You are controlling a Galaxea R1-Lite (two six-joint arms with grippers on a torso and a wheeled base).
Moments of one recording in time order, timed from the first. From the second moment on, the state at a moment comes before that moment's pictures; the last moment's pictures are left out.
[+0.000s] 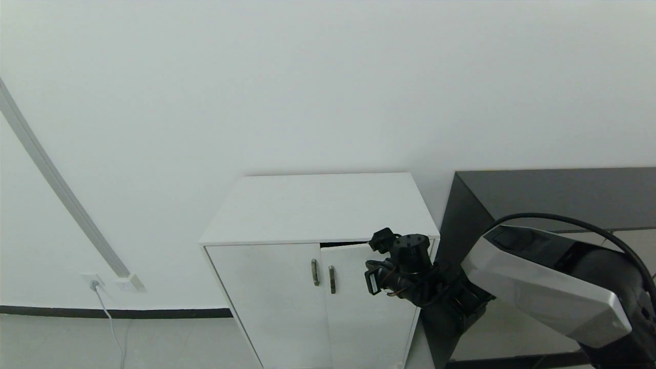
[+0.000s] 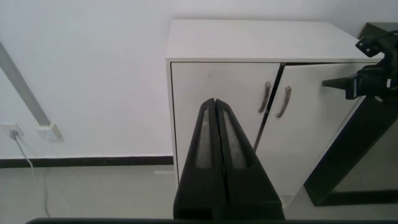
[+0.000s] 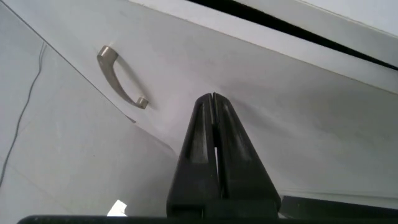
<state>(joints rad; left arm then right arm) 0.00 0.00 0.00 0.00 0.02 -0.02 0.63 2.47 -1.19 -0.92 -0.06 0.02</state>
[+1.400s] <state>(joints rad) 0.00 0.00 0.00 0.00 0.02 -0.02 0.59 2.56 -1.30 -0.92 -0.06 0.02</state>
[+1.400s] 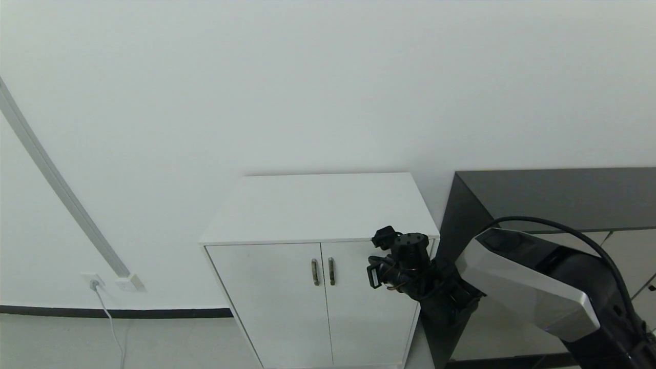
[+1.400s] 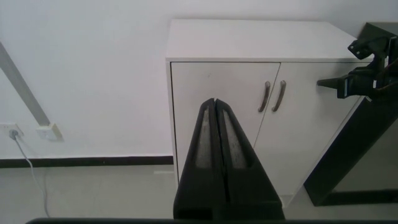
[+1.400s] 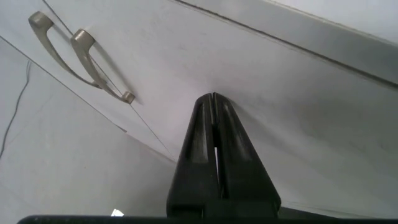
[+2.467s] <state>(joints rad) 0.00 0.00 0.00 0.00 0.03 -0.02 0.54 2.20 -0.85 -0.97 -0.19 0.02</state>
